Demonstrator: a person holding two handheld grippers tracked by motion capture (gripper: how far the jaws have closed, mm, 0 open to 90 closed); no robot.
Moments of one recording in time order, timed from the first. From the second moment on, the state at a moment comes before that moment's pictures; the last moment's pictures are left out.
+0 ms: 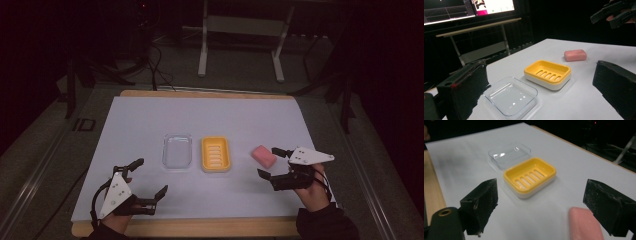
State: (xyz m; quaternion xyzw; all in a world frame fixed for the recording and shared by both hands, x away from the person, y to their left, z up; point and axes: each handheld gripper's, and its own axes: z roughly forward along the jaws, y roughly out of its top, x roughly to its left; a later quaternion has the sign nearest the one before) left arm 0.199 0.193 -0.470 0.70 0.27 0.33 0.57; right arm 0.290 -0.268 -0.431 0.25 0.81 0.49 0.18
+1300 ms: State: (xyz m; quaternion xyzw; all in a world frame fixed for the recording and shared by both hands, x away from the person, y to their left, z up) left arm 0.199 0.192 -0.471 0.70 0.26 0.33 0.57; right arm 0.302 -0.263 -0.443 0.28 0.93 0.24 0.03
